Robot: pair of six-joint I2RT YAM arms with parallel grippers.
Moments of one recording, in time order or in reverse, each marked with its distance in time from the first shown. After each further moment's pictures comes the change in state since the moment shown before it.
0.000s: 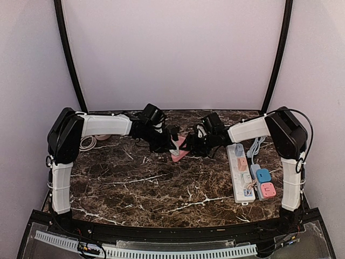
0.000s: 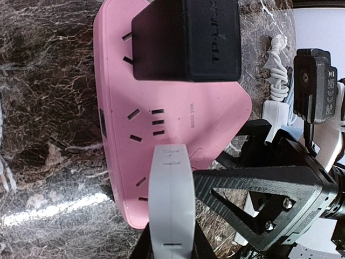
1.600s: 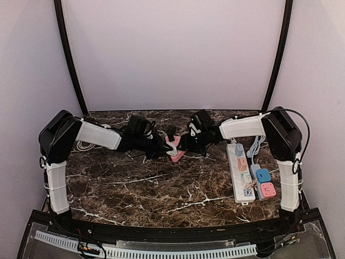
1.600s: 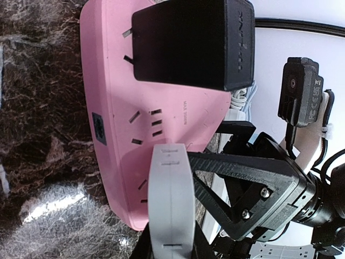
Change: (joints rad) left arm 0.059 -0.088 -0.388 0.582 0.158 -0.219; right arm 0.076 0.047 0.166 -0.208 0.248 -0.095
